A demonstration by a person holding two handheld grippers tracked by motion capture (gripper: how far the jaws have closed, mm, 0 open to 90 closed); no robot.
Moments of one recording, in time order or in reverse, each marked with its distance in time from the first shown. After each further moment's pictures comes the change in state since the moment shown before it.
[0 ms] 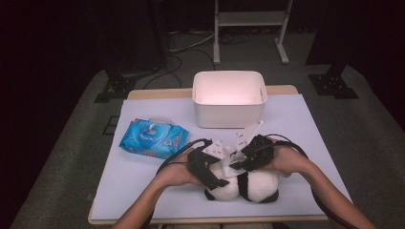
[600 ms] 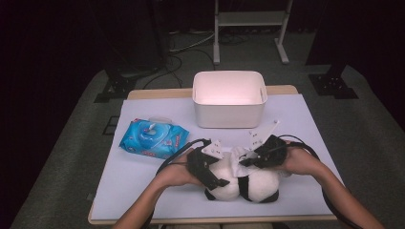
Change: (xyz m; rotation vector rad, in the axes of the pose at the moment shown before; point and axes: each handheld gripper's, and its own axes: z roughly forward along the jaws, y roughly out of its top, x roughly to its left) left arm 0.001 -0.002 0.000 -0.028 -0.007 -0.011; right arm 0.002 -0.024 -0.023 -0.044 -0.012 0.031
